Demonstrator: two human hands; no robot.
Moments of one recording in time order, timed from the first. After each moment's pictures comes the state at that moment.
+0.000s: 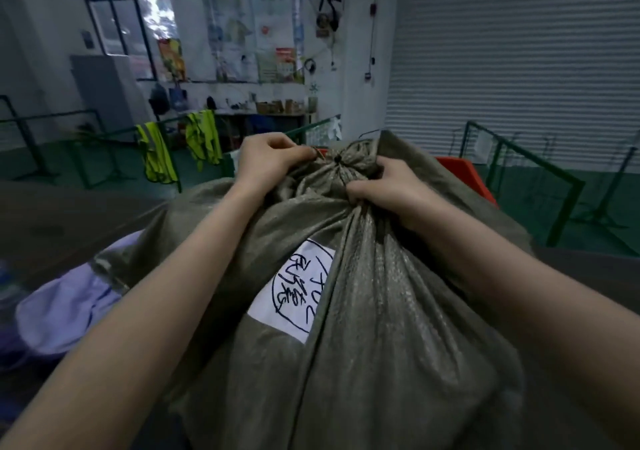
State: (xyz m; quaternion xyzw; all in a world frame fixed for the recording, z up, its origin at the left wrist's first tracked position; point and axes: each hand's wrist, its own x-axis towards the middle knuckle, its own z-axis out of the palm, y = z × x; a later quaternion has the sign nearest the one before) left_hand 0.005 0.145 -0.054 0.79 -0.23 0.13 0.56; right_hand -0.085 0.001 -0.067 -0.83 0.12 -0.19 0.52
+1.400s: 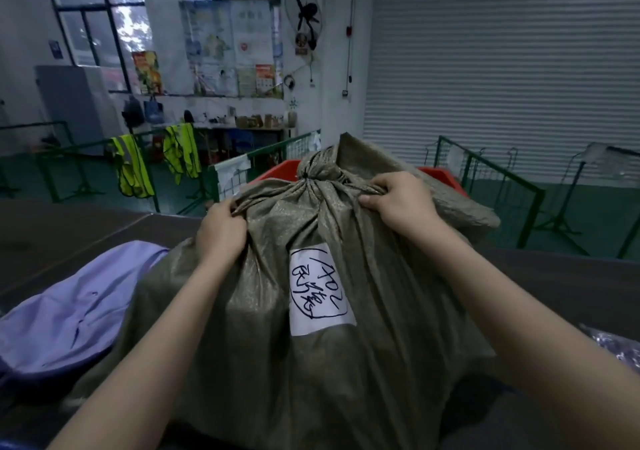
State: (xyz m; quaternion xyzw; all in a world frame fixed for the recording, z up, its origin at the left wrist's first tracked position) left_hand 0.015 0.207 -0.128 0.88 -0.10 0.15 0.44; right_hand -0.116 0.025 -0.071 -0.91 0.19 -0.27 0.24
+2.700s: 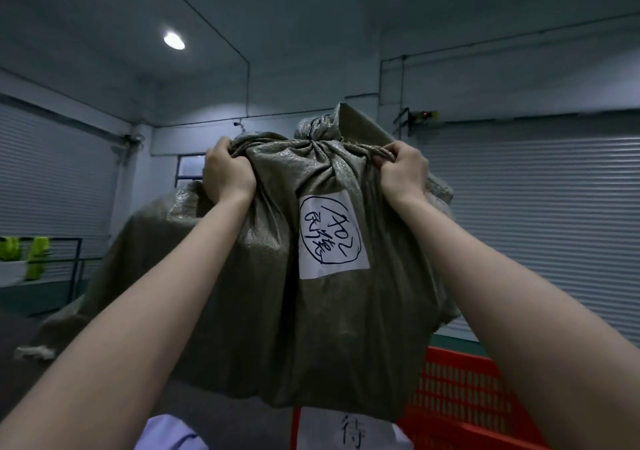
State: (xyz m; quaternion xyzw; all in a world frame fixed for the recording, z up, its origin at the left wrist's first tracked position) left_hand 0.080 0.271 0.164 0.65 -0.05 0.48 0.59; right_hand 0.014 0.073 0.180 -0.73 0.00 -0.61 0.31
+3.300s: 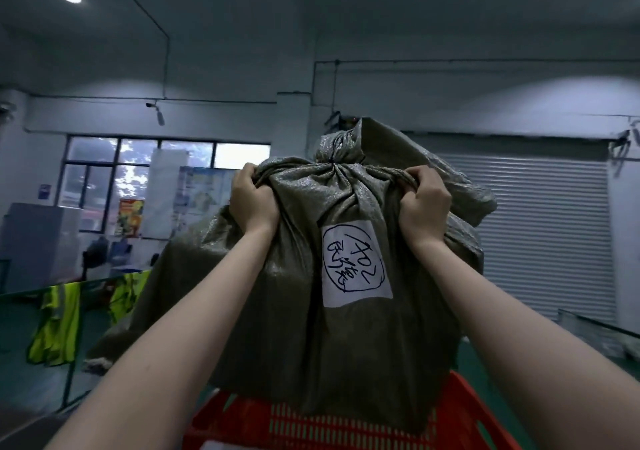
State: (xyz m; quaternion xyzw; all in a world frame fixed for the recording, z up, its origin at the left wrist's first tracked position) left_hand 0.178 0.081 0.142 0.56 -0.18 0.41 0.69; right_hand 0.048 -0.079 0.143 -0.66 0.06 -0.74 0.11
